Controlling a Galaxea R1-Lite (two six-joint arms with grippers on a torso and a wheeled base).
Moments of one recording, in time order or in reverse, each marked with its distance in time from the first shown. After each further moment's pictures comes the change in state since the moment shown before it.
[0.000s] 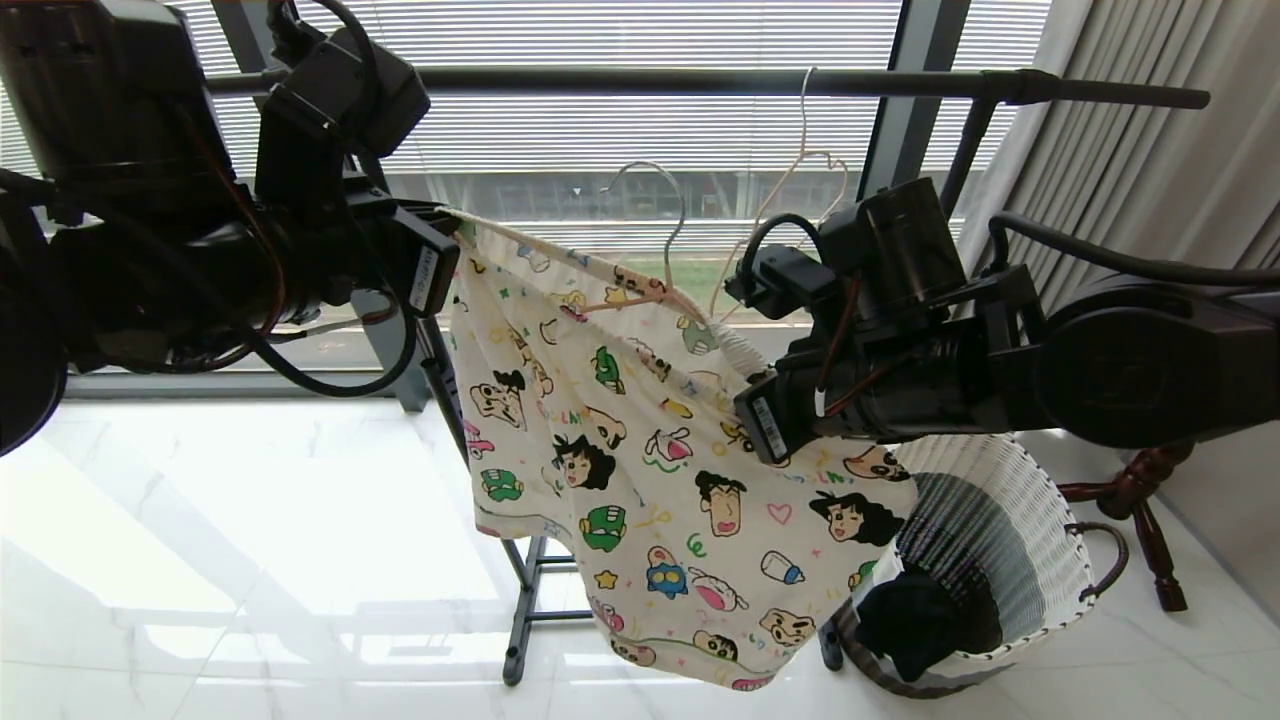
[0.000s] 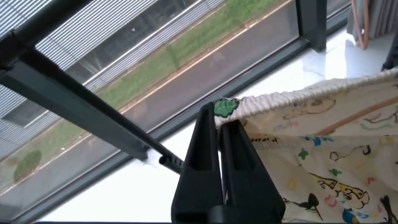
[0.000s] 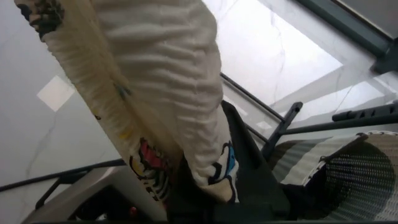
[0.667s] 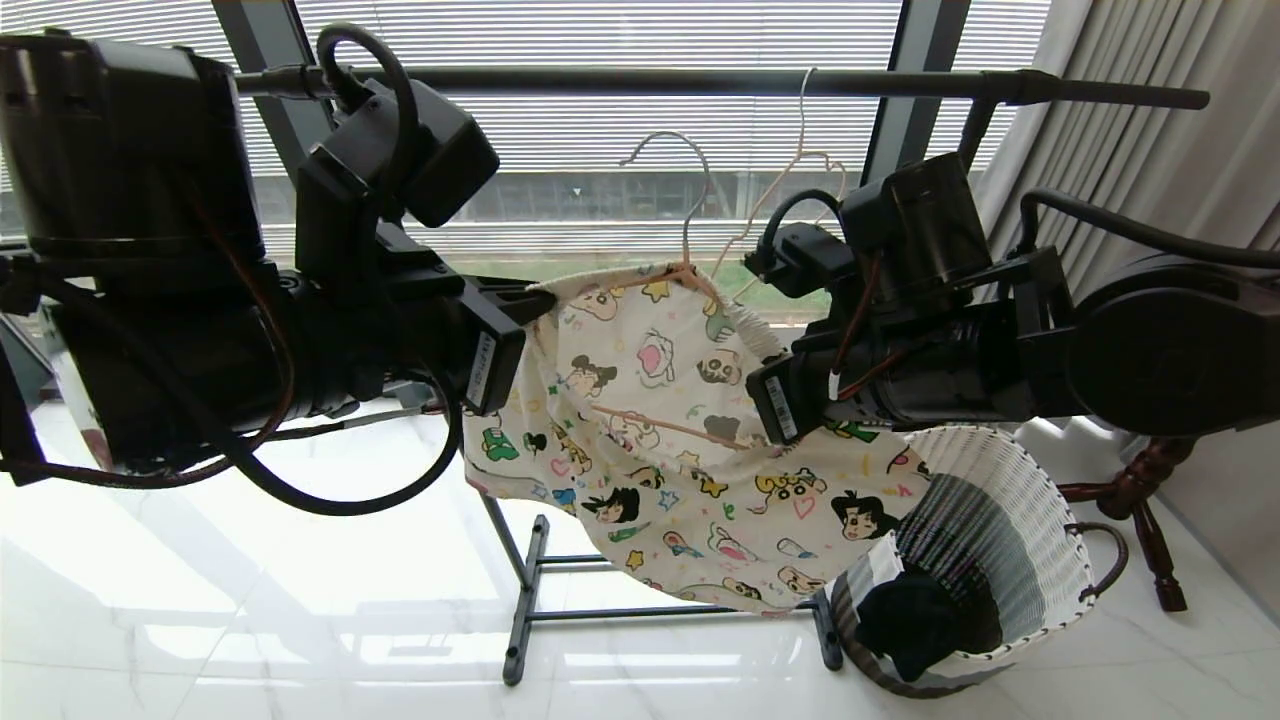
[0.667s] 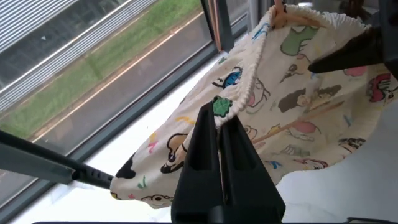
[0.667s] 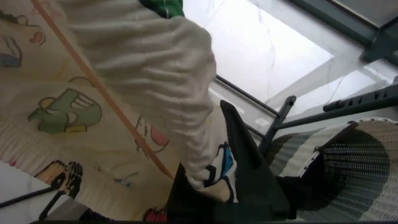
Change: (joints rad) left arm -0.210 -0.076 0.103 0.099 -0.108 -0.135; right arm -0.001 -0.023 -0.010 0.001 -0.045 0.050
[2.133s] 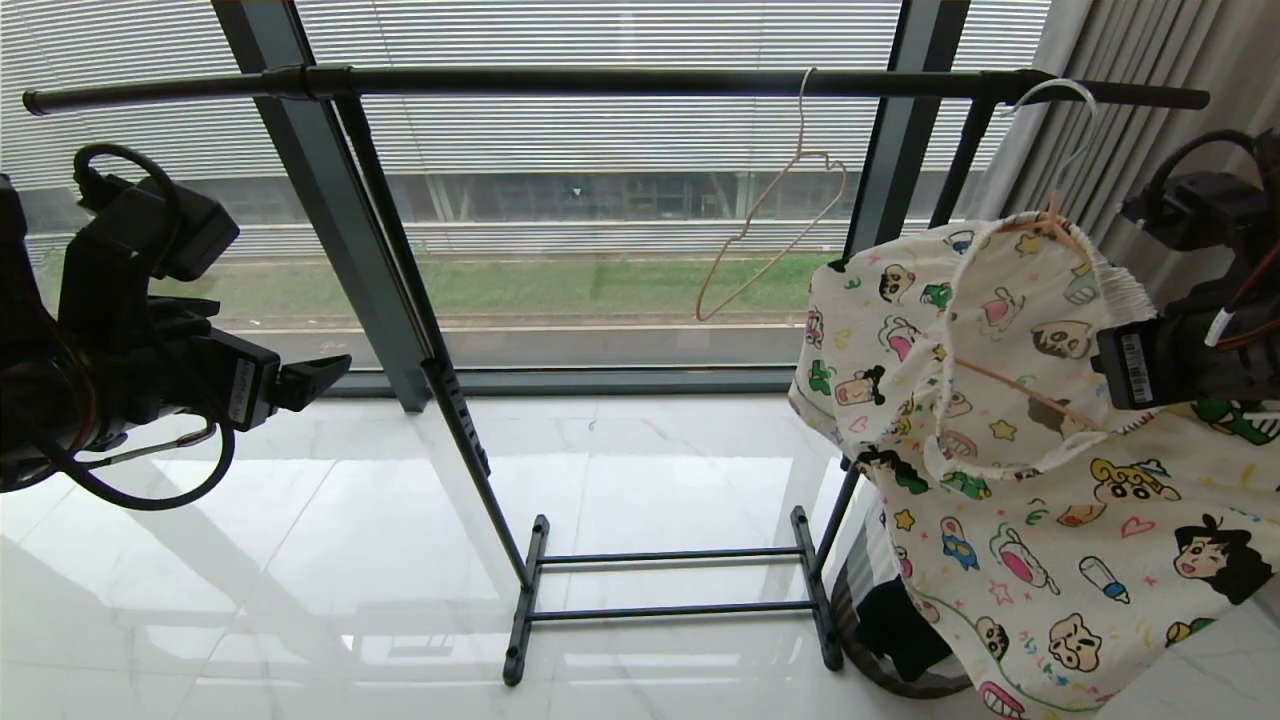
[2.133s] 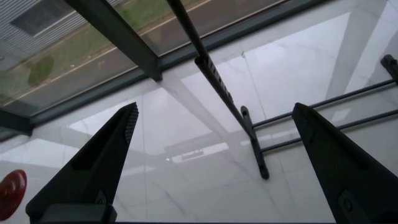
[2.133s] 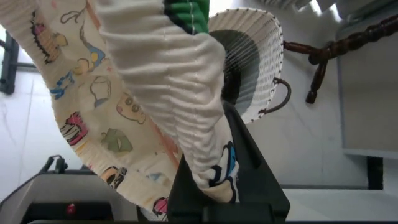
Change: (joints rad) left arm 0.546 -0.099 0.189 -0.011 0.004 0.049; right arm -0.422 -0.386 0.198 0.232 -0.195 0.027
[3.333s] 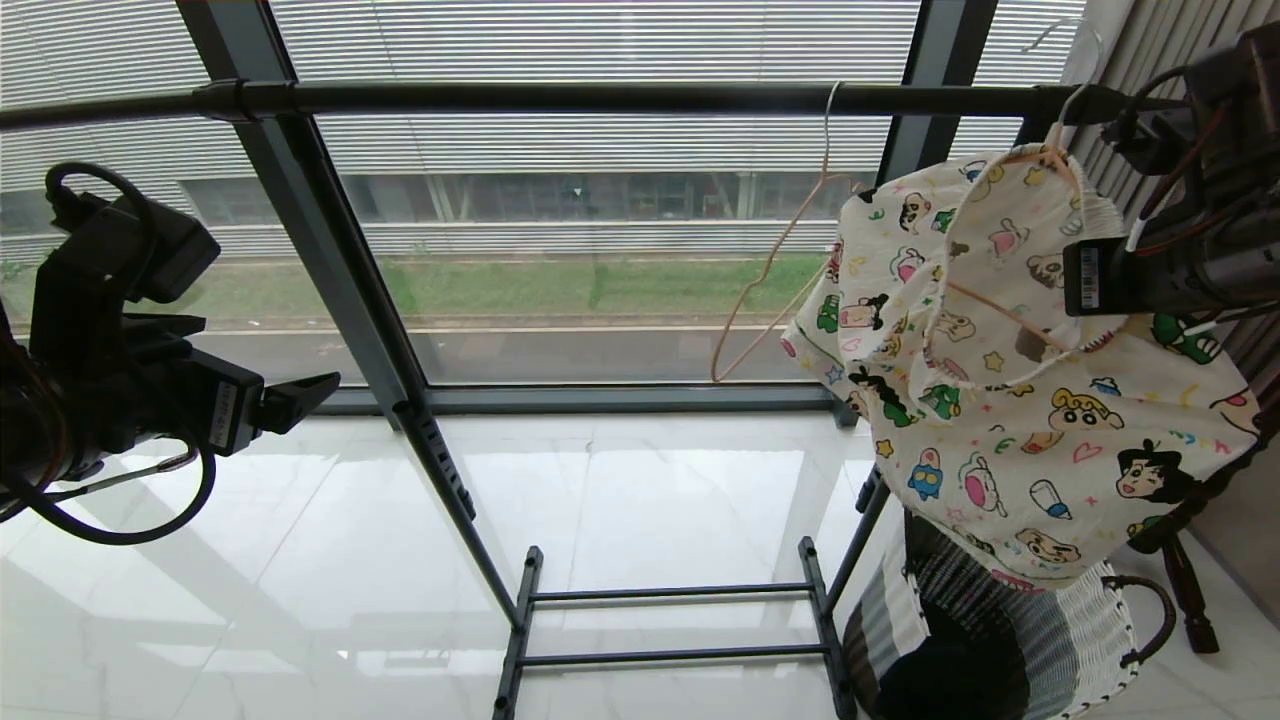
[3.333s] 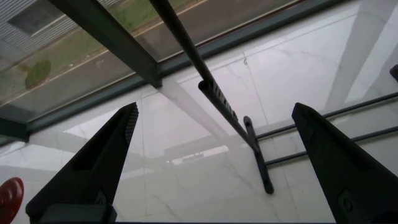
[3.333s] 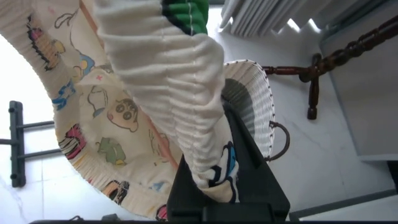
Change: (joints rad) left arm -0.001 -0.050 0.058 -0.001 0.000 0.000; right arm -0.052 0.185 -0.290 0.047 -0.070 0.105
